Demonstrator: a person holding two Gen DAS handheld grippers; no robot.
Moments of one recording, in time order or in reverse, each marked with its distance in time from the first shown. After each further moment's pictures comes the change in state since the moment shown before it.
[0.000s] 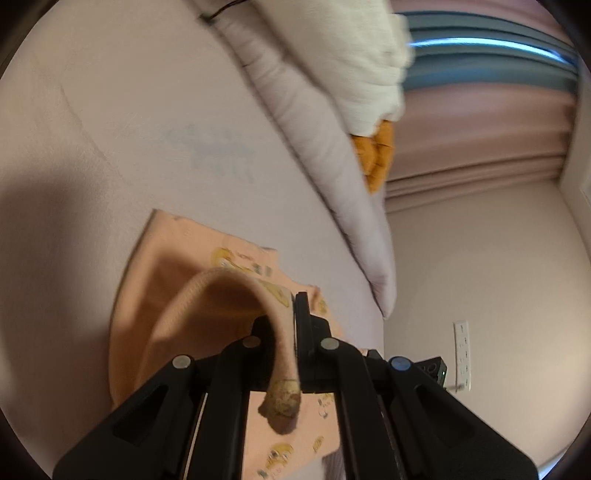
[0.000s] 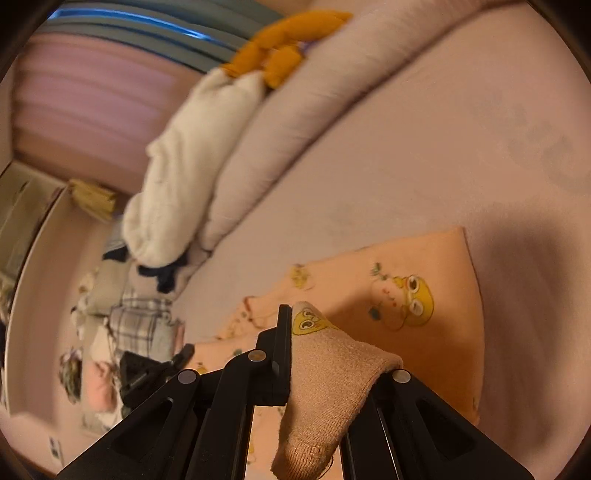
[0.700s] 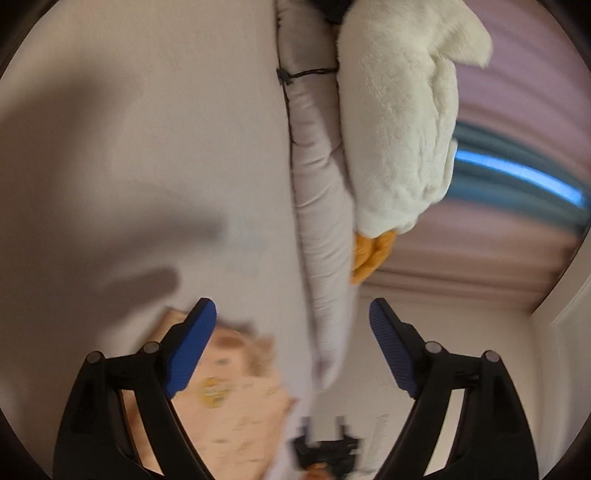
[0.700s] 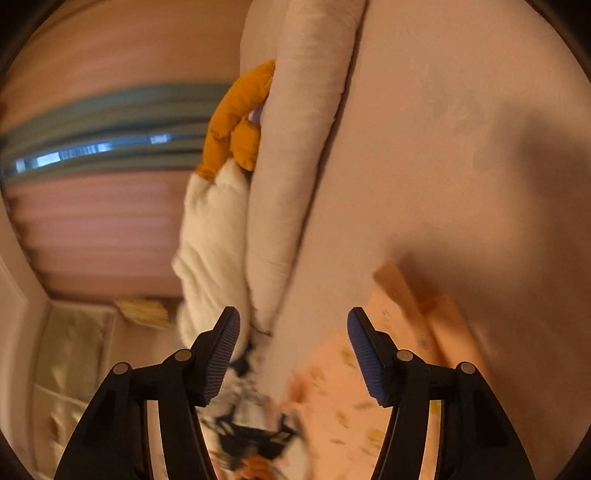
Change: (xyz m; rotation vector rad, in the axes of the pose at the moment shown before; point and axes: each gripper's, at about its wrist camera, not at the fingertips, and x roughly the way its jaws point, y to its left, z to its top) left arm -0.051 0.030 0.046 -0.334 -0.170 -0.082; right arm -0.059 -0.052 0.018 0.370 -0.163 0.215
